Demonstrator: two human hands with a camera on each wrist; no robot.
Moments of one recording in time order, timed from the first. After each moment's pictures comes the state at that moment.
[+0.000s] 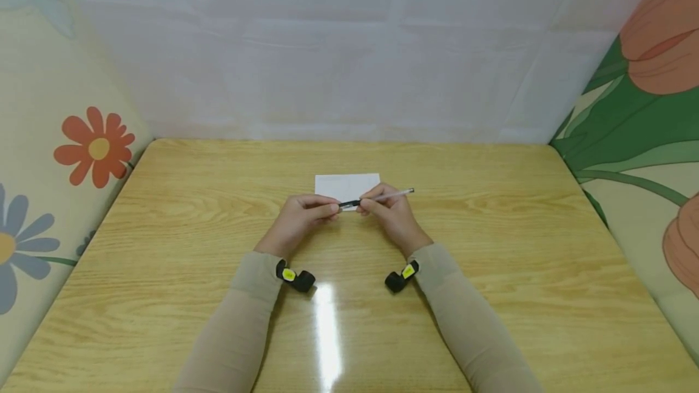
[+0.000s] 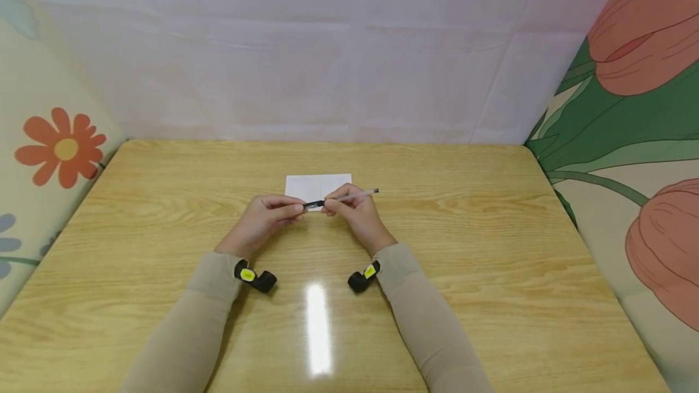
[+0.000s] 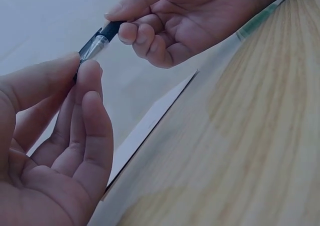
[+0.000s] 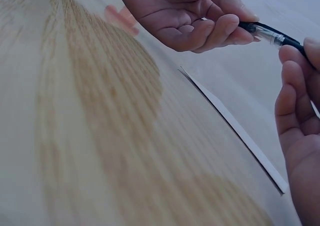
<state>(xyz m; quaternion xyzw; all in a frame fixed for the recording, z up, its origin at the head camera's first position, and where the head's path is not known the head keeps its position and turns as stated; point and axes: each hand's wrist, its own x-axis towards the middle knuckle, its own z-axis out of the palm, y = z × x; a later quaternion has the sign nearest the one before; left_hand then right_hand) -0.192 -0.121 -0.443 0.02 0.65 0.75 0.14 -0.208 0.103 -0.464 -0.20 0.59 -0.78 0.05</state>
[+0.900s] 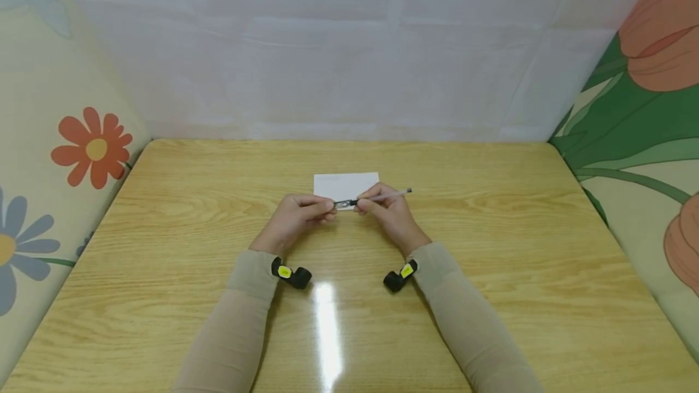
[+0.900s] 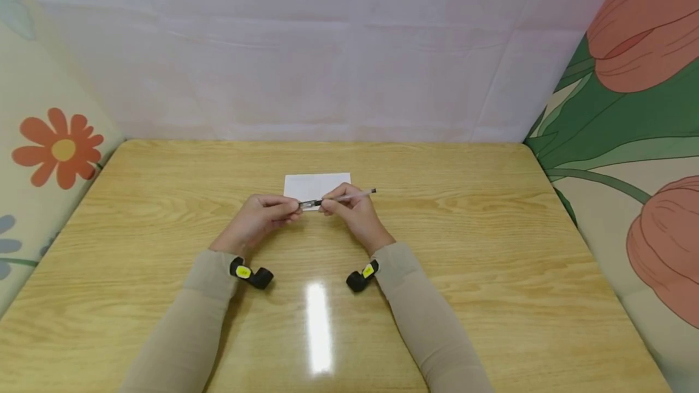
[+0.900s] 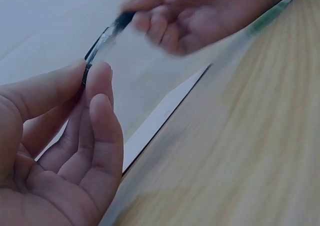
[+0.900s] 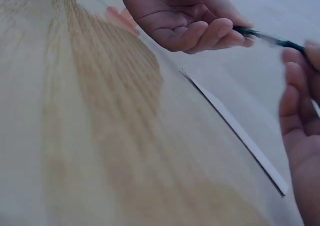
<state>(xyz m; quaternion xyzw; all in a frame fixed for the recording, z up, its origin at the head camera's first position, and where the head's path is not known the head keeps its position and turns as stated) -0.197 -0.132 -0.445 0.02 0.64 0.75 0.16 -0.209 0.107 -0.465 -0.19 0.59 -0.78 0.03</state>
